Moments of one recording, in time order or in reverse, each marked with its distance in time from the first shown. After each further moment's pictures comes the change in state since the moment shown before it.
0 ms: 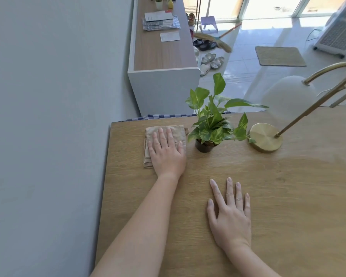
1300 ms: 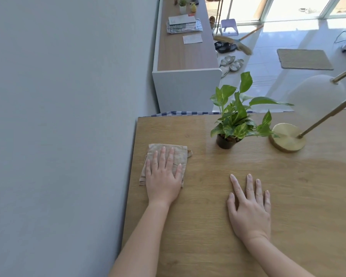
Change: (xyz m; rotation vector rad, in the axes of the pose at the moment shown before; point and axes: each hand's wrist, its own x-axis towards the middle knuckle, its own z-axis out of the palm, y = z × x) left_hand -0.085 -0.107 -0.019 0.032 0.001 0.073; right_hand -0.002 -0.006 -0.010 0.022 -0.015 0.017
